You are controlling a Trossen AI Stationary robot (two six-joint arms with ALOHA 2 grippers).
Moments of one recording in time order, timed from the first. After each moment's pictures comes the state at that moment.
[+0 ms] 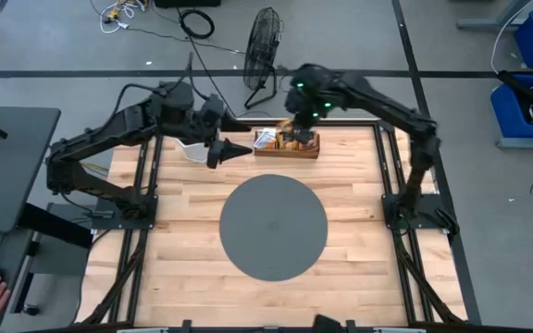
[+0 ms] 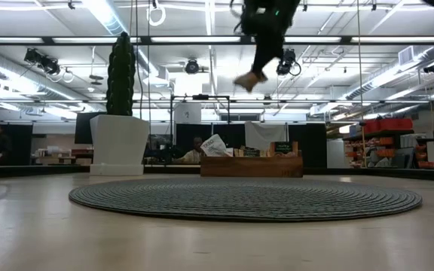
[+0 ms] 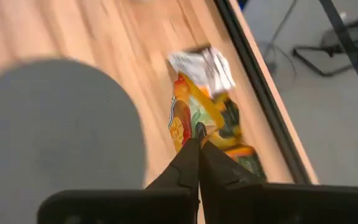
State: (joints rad) left arm 0.27 1.31 1.58 -0.54 0.27 -0.24; right arm -0.50 1.82 2.01 -1.25 -0.08 -0.12
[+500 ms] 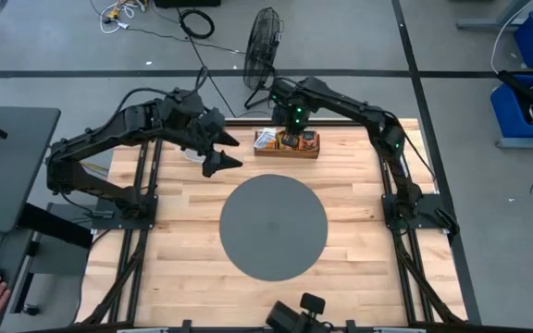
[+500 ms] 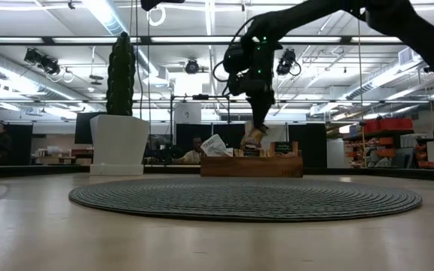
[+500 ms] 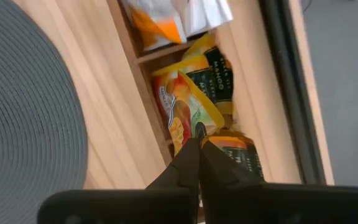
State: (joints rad) left arm 0.27 1.31 1.58 -0.82 0.26 -0.21; right arm -0.57 2.17 2.09 -1.34 -0.01 -0.23
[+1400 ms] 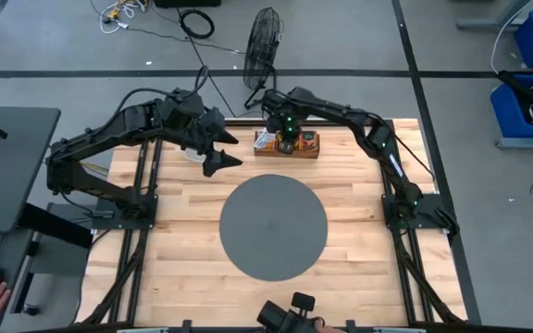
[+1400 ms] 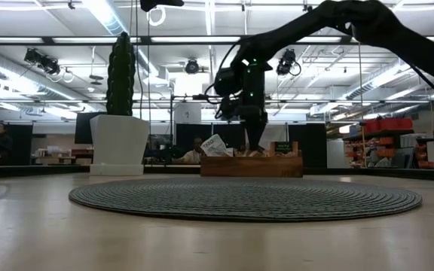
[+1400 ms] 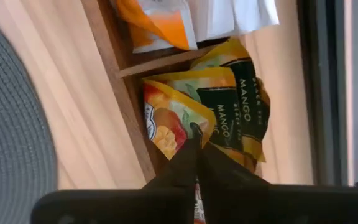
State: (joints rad) left arm 0.27 1.31 1.58 -0.83 0.22 -0.19; right arm -0.56 2.30 2.08 -1.28 0.02 -0.27
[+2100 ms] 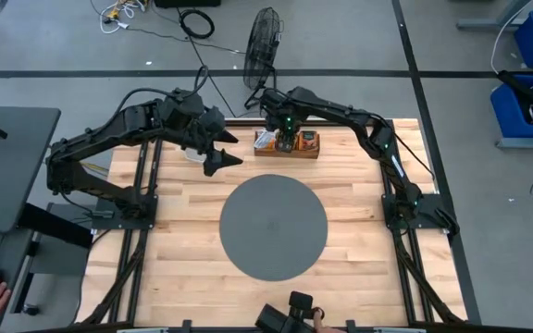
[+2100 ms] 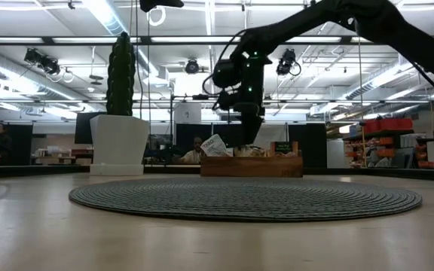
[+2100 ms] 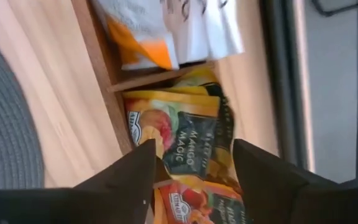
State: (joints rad) left arm 0.27 1.32 1.58 -0.83 0.20 -0.19; right arm -0.54 2.27 2.08 -1.24 0.10 -0.29
